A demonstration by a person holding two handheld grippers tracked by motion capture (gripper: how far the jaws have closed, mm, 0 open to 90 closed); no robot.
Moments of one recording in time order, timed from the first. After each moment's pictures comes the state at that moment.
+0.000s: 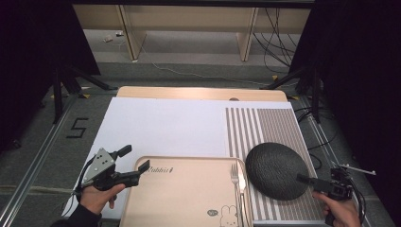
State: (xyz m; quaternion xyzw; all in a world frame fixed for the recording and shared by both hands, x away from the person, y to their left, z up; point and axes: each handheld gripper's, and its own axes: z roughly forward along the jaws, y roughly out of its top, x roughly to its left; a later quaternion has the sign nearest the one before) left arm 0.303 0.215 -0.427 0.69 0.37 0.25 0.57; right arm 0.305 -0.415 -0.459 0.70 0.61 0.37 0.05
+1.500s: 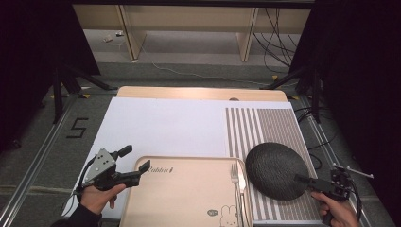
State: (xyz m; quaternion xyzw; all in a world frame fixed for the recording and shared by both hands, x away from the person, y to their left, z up) left arm 0.303 0.214 -0.428 0.69 0.37 0.25 0.57; right arm 0.309 -0.426 -0.479 0.71 0.56 0.43 -0.04
